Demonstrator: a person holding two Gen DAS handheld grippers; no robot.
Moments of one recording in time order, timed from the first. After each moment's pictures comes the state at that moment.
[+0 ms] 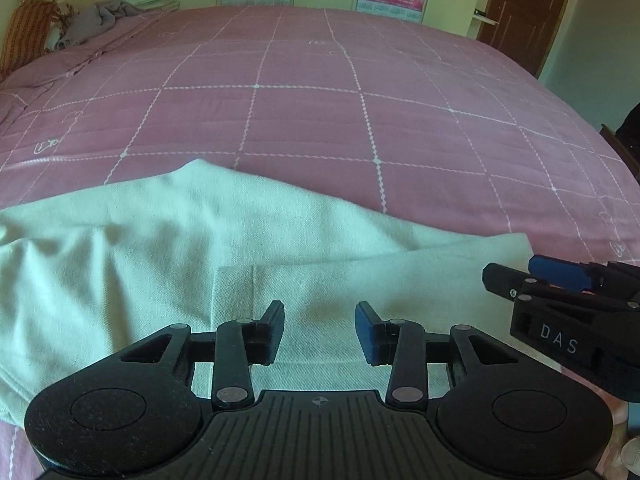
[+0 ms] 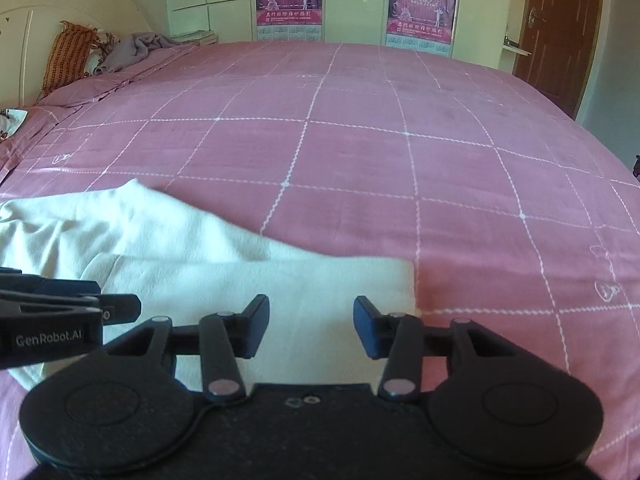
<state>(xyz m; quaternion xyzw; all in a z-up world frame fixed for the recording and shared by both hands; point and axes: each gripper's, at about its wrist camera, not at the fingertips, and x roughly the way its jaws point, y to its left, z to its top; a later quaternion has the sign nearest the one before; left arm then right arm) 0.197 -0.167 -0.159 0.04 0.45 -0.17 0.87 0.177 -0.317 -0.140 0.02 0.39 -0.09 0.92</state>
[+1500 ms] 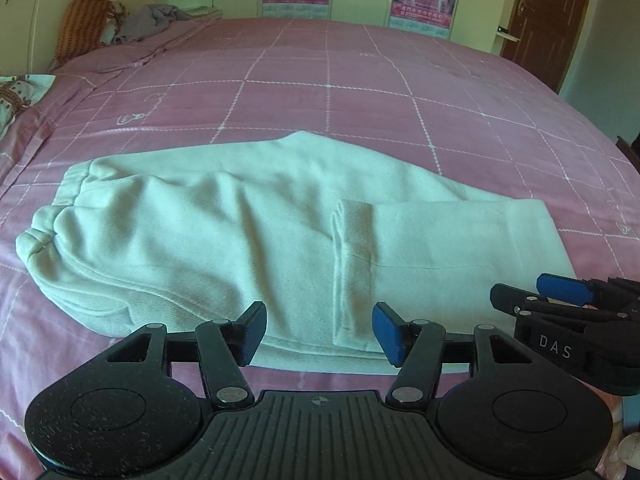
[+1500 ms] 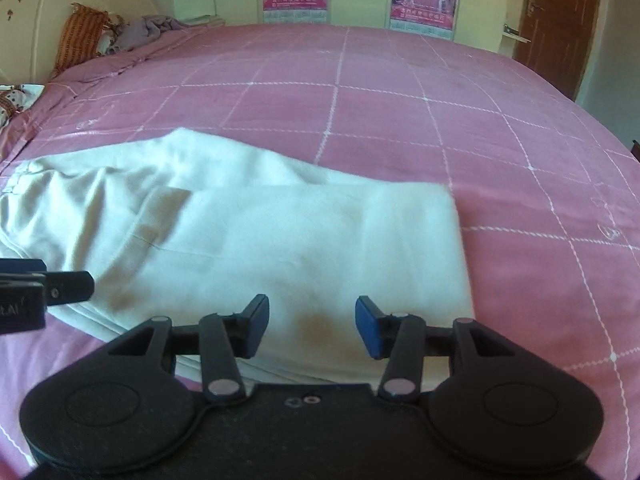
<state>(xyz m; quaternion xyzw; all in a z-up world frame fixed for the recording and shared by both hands) 0.114 -0.057 -0.144 0.03 0.42 -0.13 0.90 0.121 -0.245 -0.156 0.02 0.40 -0.08 0.91</state>
